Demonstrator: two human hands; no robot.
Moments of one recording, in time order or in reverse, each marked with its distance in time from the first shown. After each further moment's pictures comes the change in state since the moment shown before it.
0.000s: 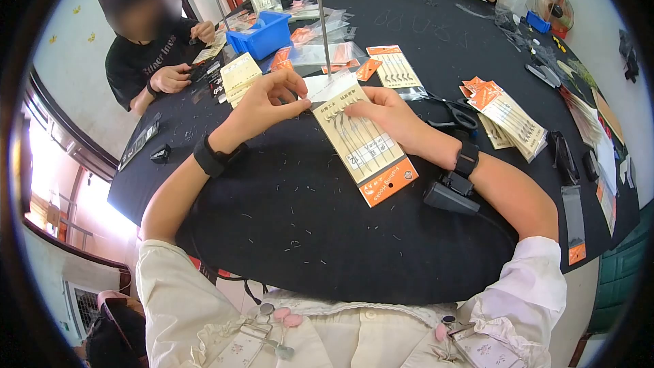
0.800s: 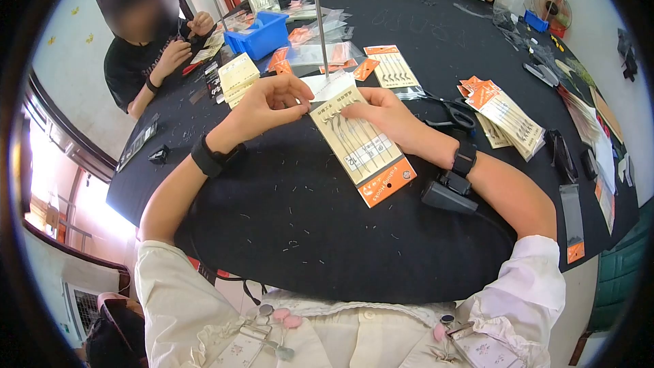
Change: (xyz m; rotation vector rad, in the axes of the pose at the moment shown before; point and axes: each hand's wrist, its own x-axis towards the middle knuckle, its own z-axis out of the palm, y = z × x) left_hand 0.000 0.002 0.001 -0.119 -0.093 0.026; right_hand 0.003 0.004 -0.002 -0.028 -0.003 0.001
